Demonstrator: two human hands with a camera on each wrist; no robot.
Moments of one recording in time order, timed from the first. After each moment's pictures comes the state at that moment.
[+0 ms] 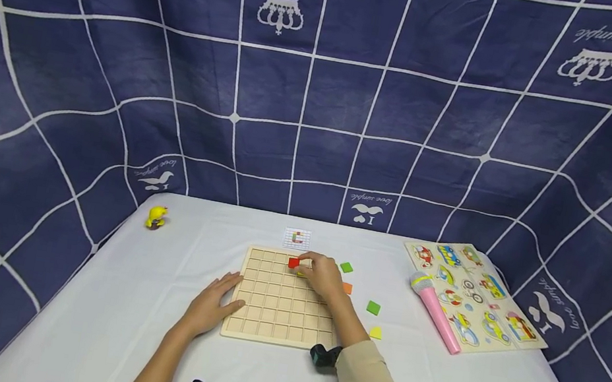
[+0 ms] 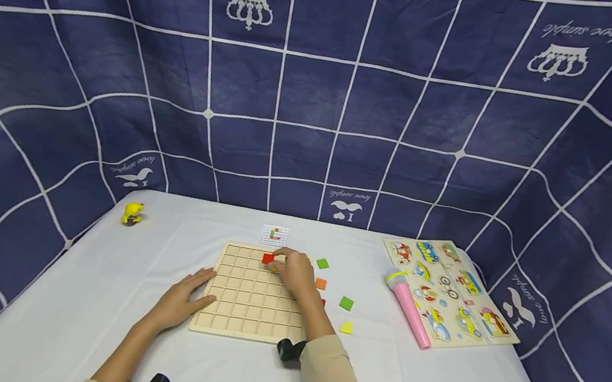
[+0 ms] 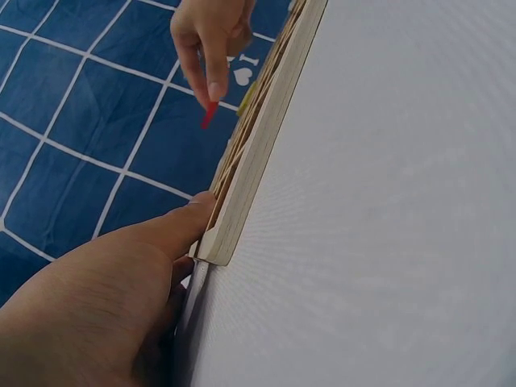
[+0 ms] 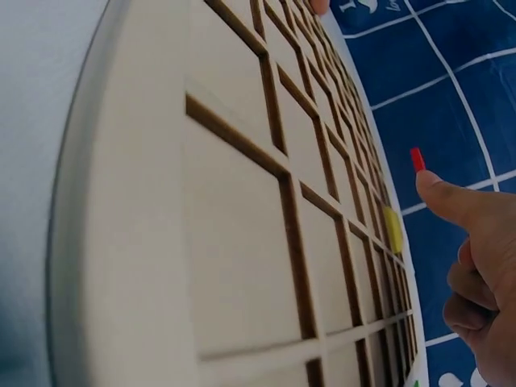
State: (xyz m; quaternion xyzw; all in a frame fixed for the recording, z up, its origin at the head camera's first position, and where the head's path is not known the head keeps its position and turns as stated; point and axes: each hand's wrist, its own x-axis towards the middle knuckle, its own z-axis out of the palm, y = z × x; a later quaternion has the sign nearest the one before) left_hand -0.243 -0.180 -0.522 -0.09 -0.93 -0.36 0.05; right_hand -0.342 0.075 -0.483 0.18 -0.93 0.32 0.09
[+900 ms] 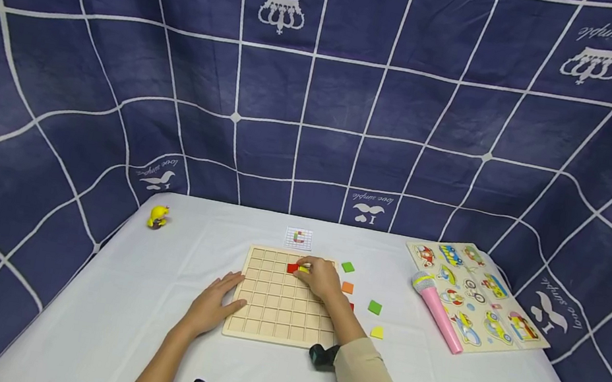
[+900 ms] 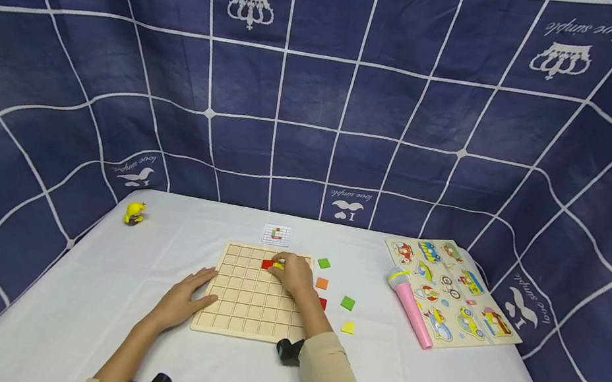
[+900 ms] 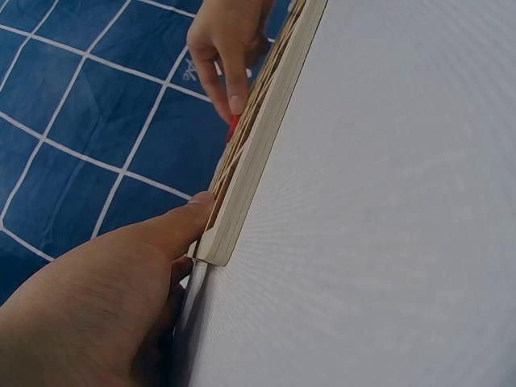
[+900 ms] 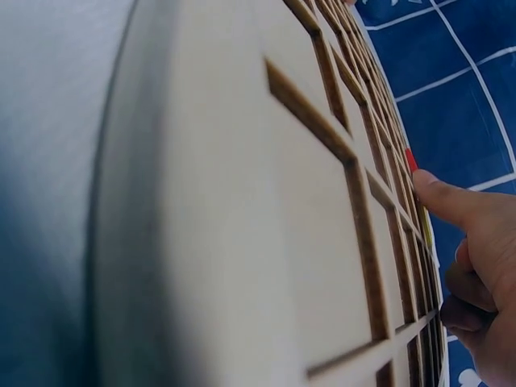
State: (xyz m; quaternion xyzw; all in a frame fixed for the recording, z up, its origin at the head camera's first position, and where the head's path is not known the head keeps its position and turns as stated) left_hand -0.243 -0.179 -0.522 -0.10 -0.92 -0.36 0.06; right_hand -0.344 0.072 -0.495 0.19 -0.93 0.30 0.06
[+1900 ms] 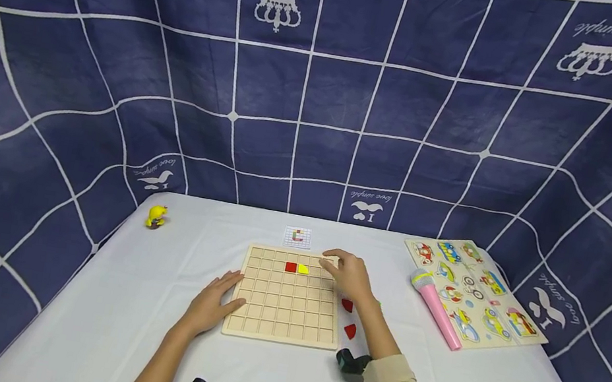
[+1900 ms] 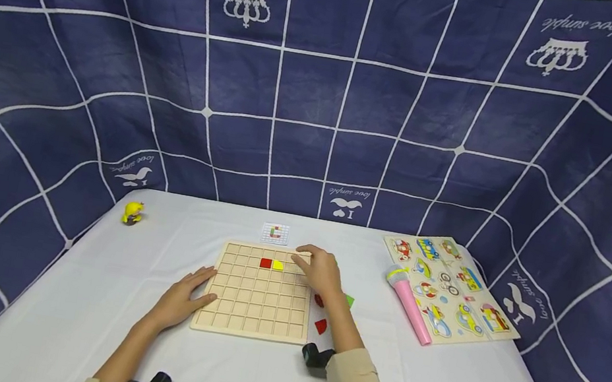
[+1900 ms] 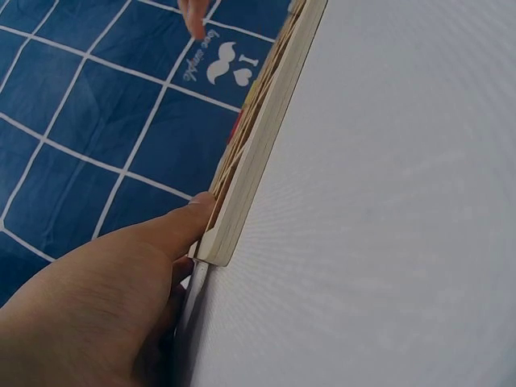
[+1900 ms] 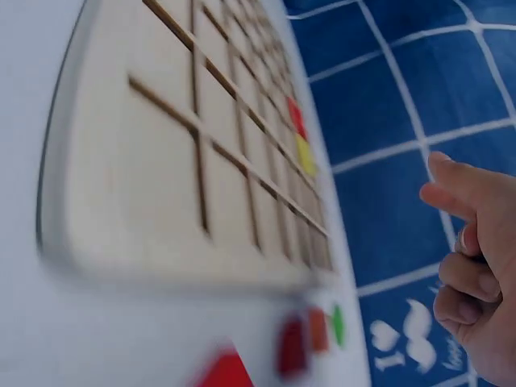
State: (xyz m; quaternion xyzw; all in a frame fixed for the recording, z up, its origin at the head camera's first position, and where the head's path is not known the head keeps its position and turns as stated) left_hand -0.243 -0.178 -0.521 -0.10 -0.92 -0.36 0.06; right_hand -0.323 0.124 -0.457 0.15 -0.92 0.36 0.11
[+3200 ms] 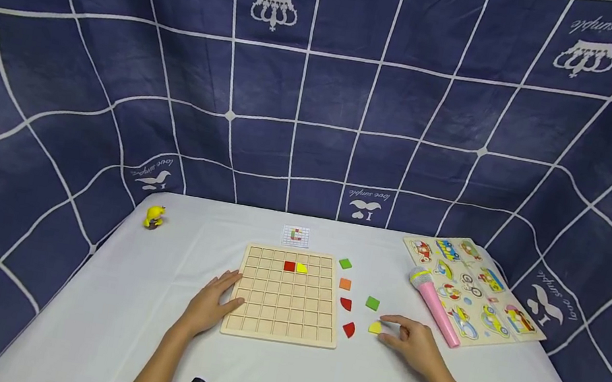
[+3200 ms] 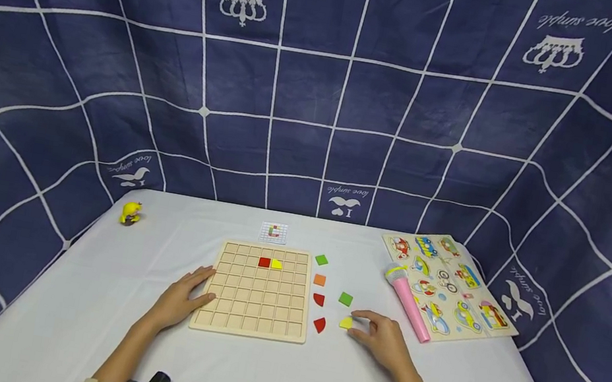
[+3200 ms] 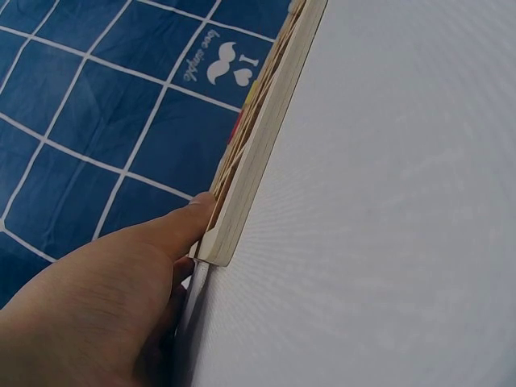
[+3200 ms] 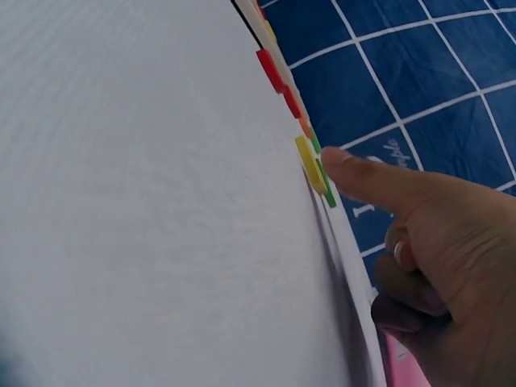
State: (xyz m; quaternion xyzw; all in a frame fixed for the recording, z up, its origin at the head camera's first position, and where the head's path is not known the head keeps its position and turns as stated) left_hand -0.242 -0.176 -0.518 -0.09 -0.92 -0.37 0.06; right_hand -0.226 0.263 -0.502 0.13 -0.93 0.35 0.06
